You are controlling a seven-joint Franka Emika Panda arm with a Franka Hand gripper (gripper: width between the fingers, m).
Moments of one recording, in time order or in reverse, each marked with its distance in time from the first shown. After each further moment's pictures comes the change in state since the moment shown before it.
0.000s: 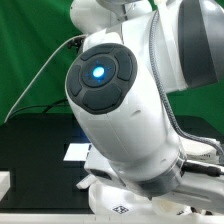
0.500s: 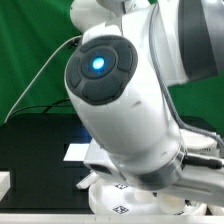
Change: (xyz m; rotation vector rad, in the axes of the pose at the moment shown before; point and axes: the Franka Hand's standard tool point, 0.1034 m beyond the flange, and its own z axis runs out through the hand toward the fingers) arm -0.016 -0.001 -0.026 -0.001 0.001 -0.038
